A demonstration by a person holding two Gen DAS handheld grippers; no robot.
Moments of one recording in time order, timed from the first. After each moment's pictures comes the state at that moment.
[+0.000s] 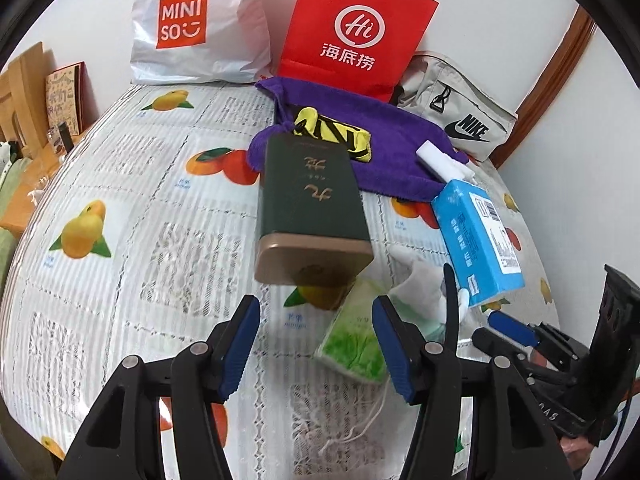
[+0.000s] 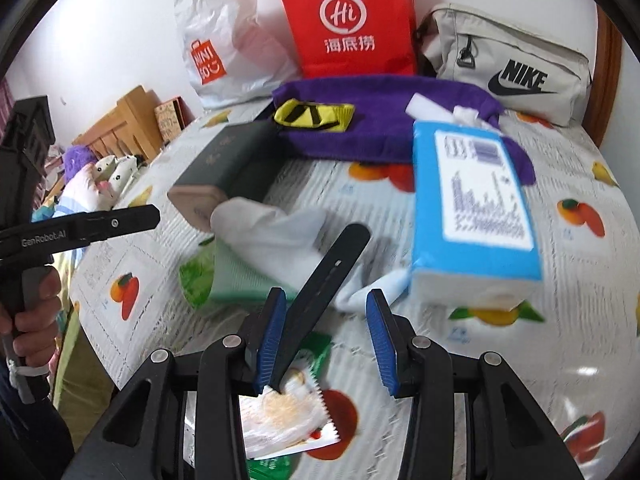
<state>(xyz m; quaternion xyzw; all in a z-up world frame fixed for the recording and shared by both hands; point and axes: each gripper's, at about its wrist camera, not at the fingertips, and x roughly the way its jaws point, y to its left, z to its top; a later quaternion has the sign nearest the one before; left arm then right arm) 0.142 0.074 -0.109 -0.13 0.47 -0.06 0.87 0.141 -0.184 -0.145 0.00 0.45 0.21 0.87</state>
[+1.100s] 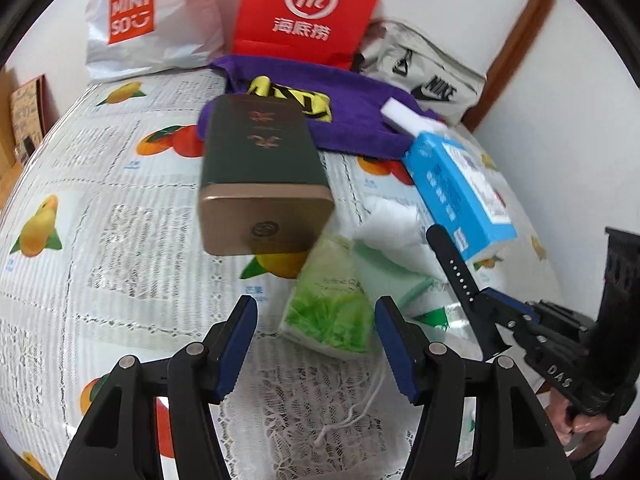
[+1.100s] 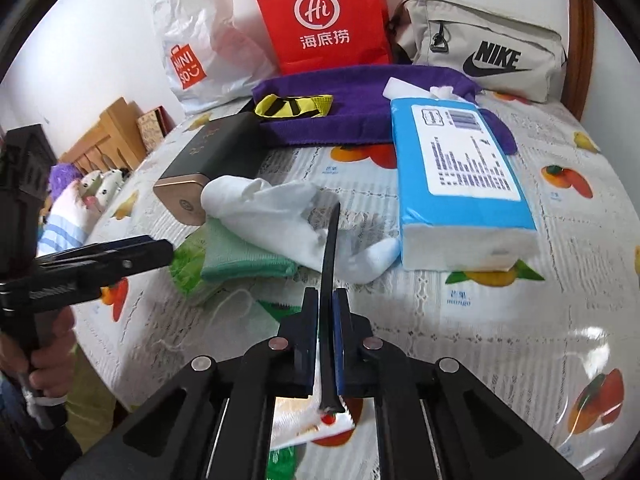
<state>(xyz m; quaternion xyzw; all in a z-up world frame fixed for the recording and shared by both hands) 0.136 0.041 -0.138 -0.08 0.48 -0.12 0.86 0.126 -0.195 -0.158 0.03 0.45 0.18 0.88</state>
